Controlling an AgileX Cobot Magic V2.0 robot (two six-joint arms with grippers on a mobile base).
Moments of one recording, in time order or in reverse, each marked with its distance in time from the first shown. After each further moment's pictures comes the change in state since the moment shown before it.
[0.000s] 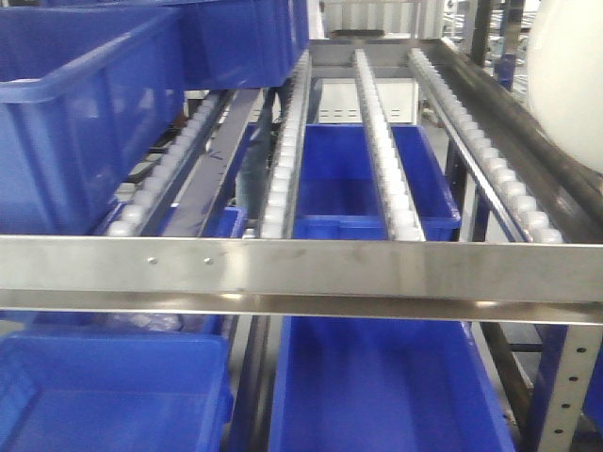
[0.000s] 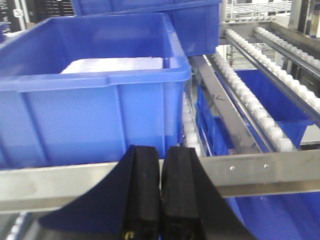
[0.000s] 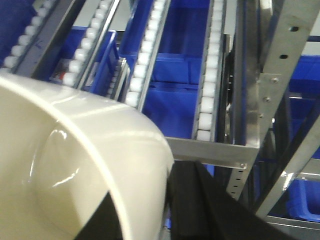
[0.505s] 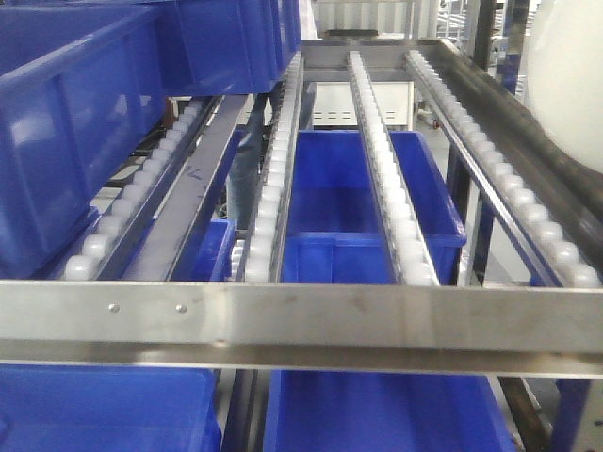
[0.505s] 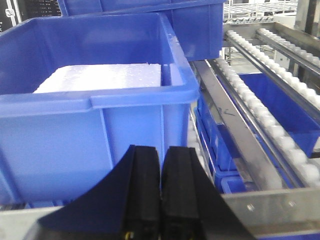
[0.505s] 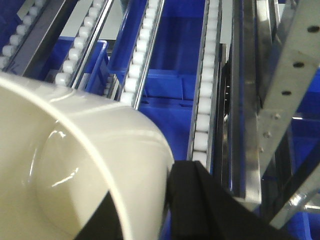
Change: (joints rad) left arm 0.000 0.000 0.000 0.000 0.000 0.000; right arm 0.000 0.000 0.000 0.000 0.000 0.000
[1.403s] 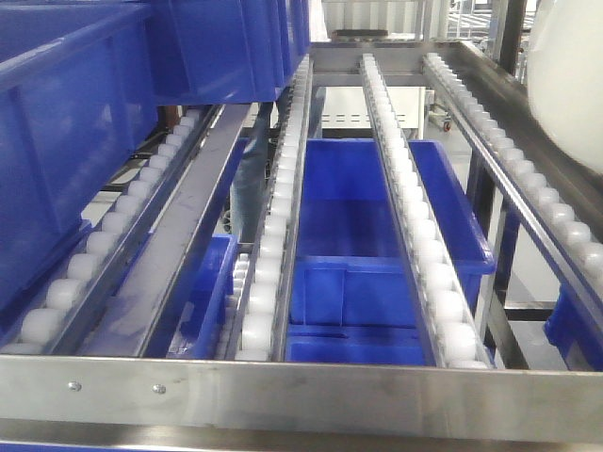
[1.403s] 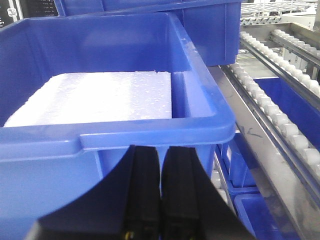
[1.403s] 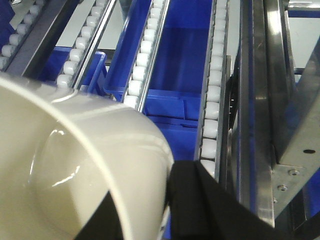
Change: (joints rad) left arm 0.000 0.000 0.000 0.000 0.000 0.000; right arm 0.000 0.000 0.000 0.000 0.000 0.000
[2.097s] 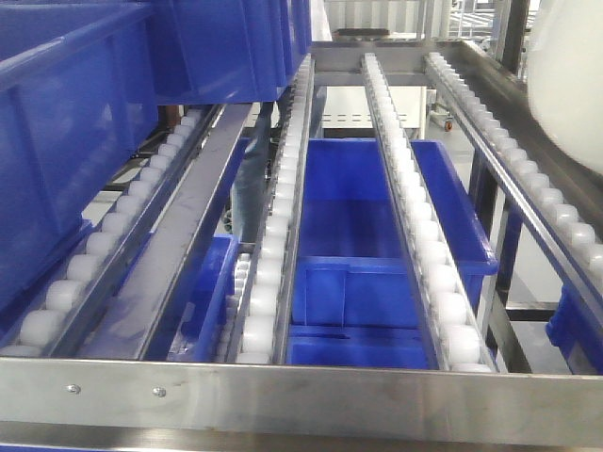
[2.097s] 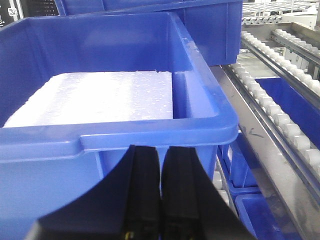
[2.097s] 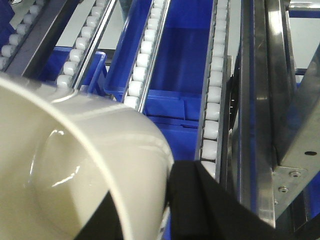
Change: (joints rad) left arm 0.000 0.000 0.000 0.000 0.000 0.000; right arm 0.000 0.000 0.000 0.000 0.000 0.000
